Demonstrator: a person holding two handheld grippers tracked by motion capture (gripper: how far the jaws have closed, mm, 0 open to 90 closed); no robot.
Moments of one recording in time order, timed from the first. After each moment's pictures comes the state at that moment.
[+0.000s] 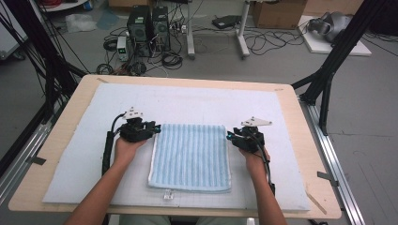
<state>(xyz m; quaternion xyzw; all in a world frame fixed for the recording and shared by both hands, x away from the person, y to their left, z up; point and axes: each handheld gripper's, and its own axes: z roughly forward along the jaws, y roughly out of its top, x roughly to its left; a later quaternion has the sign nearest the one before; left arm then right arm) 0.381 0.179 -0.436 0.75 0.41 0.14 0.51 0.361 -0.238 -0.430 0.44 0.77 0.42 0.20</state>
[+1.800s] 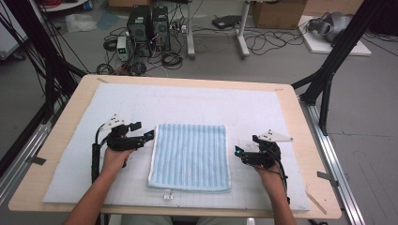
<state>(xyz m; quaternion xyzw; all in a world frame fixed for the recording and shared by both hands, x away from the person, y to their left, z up) 0.352 0.206 -0.436 0.68 0.43 0.14 0.58 0.315 -0.274 -0.430 0.43 0.76 0.45 0.20</state>
